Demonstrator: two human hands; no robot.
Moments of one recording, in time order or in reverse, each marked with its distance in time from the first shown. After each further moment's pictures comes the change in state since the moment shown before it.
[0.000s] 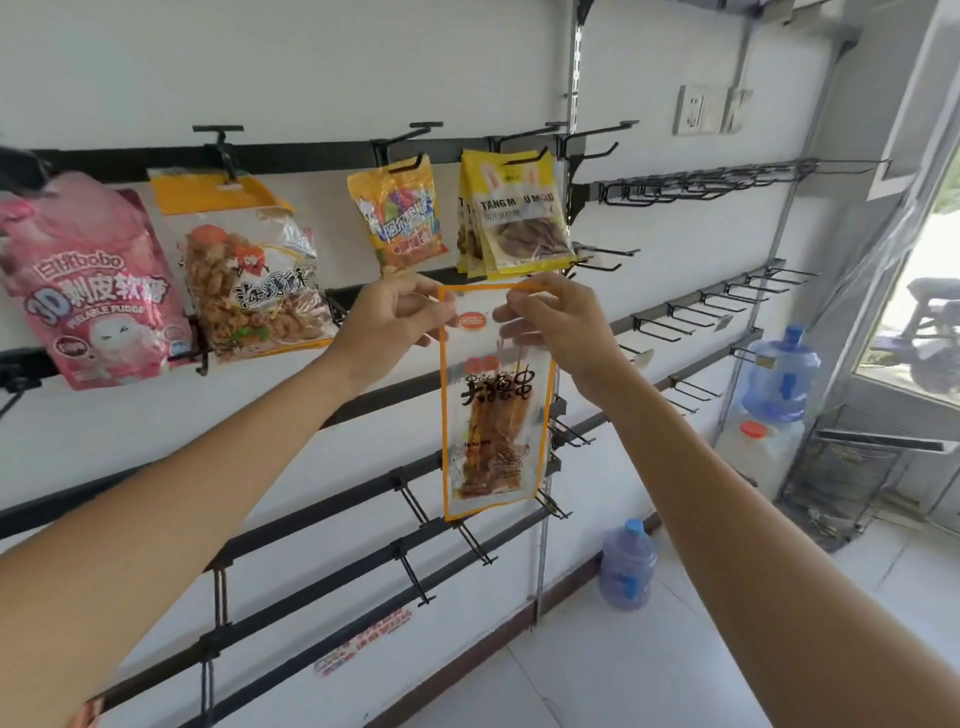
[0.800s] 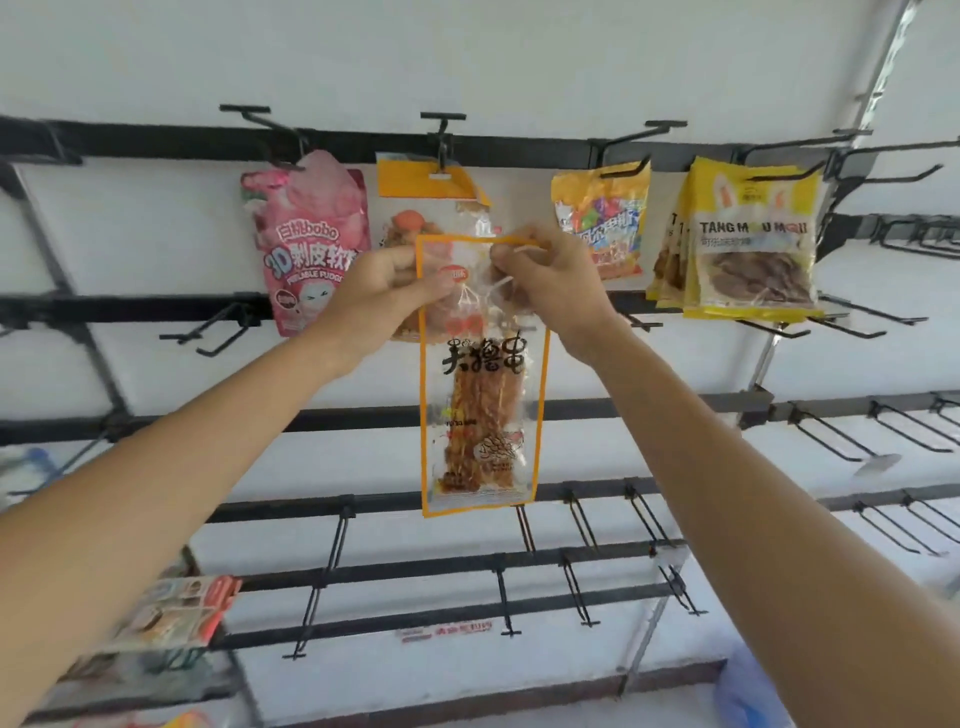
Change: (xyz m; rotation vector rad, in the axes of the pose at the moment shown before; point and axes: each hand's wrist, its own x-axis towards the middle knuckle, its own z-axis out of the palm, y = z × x) left_hand -0.030 -0.016 -0.122 0.032 0.346 -0.111; right_hand 0.092 -0.014 0.152 0.078 -0.403 -0.138
